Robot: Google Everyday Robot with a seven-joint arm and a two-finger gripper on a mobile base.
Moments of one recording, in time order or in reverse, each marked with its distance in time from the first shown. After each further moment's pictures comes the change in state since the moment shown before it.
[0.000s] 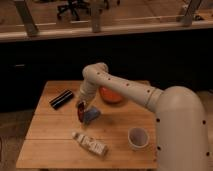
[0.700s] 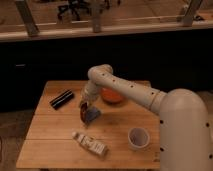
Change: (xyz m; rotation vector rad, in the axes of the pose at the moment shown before) arm 0.007 0.021 0.001 0.024 0.013 0.052
